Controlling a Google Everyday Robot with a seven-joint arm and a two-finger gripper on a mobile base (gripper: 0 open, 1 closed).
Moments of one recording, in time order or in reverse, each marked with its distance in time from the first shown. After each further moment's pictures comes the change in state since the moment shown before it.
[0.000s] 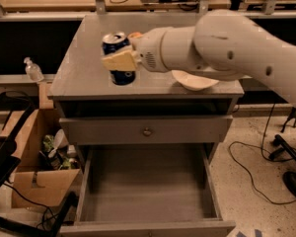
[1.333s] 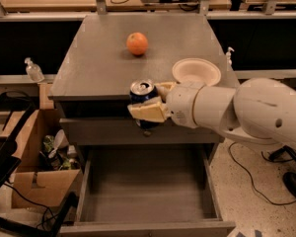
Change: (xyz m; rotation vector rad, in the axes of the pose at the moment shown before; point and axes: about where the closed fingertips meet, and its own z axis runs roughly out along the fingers) arm 0.102 0.036 -0.072 0.042 0.028 0.002
